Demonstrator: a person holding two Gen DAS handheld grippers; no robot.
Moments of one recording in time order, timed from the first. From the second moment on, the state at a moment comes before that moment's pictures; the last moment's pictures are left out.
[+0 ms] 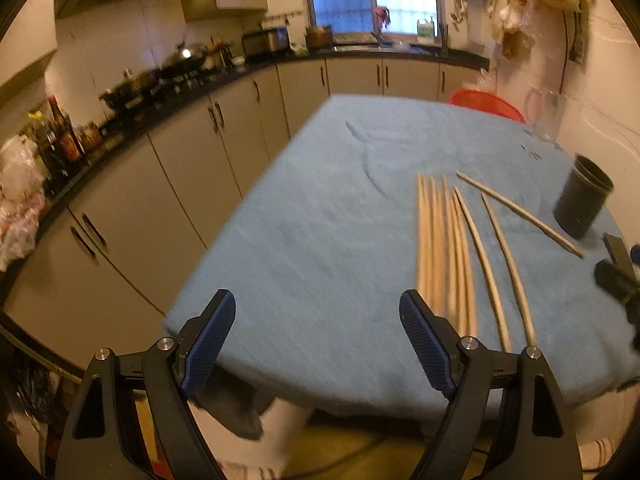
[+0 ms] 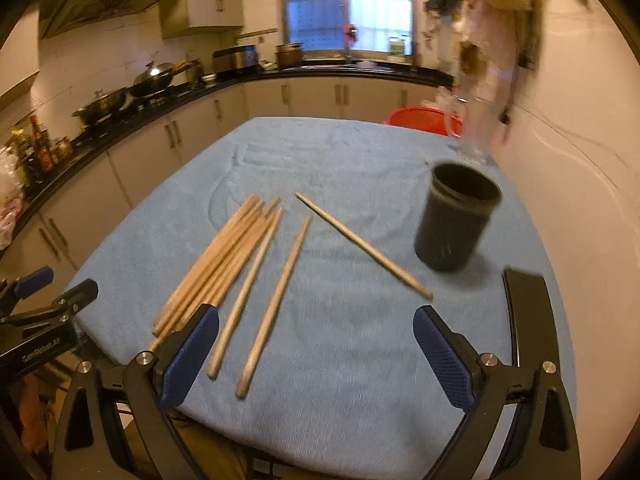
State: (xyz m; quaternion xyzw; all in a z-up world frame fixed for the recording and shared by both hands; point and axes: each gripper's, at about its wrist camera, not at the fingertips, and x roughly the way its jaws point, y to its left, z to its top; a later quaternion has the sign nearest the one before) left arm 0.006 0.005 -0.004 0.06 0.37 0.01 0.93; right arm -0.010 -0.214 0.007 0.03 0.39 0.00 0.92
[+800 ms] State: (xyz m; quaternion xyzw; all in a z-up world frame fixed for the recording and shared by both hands) left arm 0.081 0.026 -0.028 0.04 0.47 -0.09 0.88; right arm 0.221 -0.209 -0.057 0.00 0.57 0.04 0.82
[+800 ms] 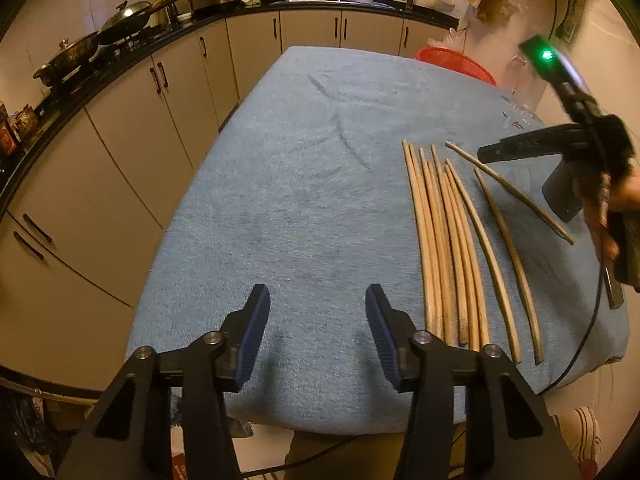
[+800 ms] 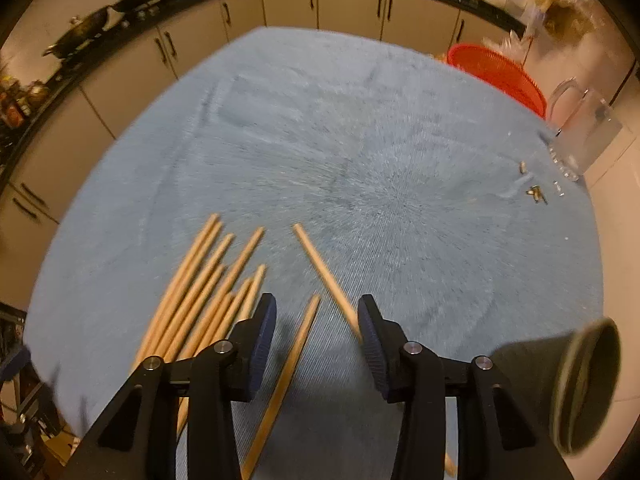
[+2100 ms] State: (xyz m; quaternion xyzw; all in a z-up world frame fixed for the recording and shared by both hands) left arm 0.245 -0.090 -0.065 0.07 0.58 -0.18 0.79; right arm 0.148 -0.236 0.013 0.12 0.46 0.05 0.88
